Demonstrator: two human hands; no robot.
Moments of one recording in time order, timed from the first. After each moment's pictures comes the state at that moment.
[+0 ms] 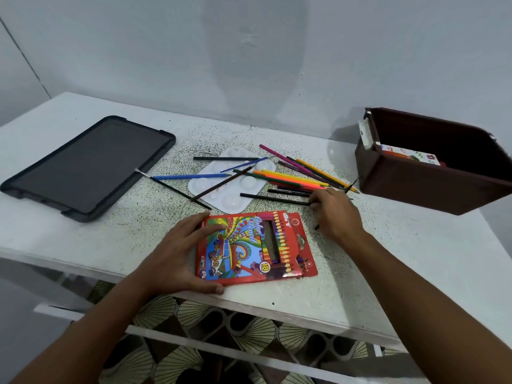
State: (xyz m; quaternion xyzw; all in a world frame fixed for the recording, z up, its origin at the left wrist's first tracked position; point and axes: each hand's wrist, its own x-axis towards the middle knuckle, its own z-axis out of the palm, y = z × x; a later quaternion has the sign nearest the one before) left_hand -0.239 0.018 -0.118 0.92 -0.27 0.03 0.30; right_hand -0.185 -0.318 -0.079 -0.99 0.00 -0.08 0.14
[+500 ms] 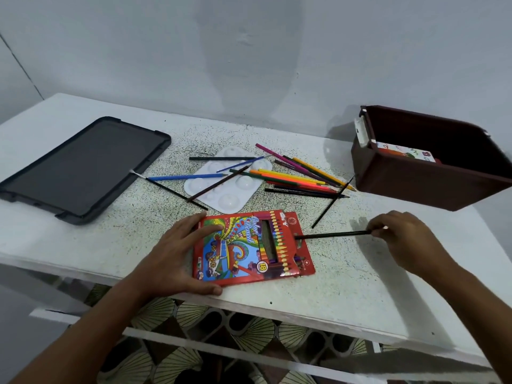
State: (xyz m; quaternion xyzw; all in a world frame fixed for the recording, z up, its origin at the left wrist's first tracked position) left_hand -0.240 0.019 -0.118 0.92 -0.26 0.02 0.29; right_hand -0.259 -0.420 -0.059 -0.99 -0.04 -0.09 0.12
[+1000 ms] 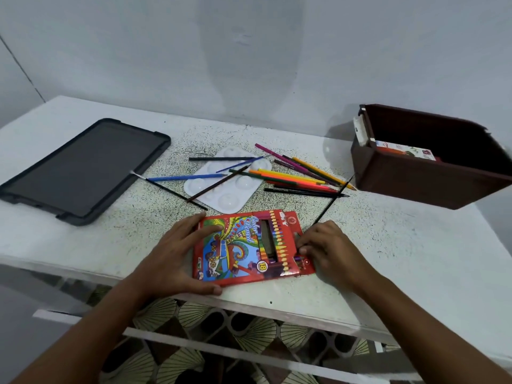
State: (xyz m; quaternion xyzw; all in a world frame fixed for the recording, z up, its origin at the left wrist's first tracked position) left_hand -0.240 0.017 -0.118 0.92 -0.27 0.02 0.29; right_hand -0.262 -0.320 -0.094 -0.94 -0.16 -0.03 0.29
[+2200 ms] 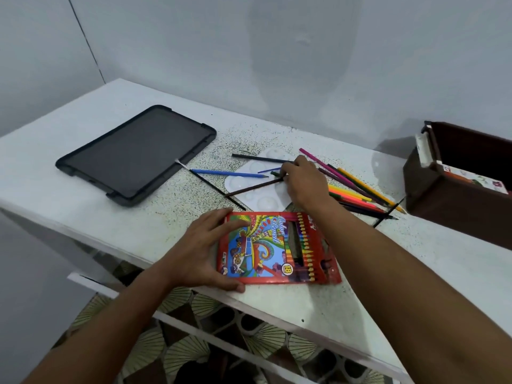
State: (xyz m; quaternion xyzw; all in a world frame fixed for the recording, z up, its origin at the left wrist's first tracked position) left_hand -0.238 0.031 -0.113 0.93 -0.23 0.04 0.29; right_hand -0.090 -0.199 -0.076 -0.98 -0.14 -0.09 0.06
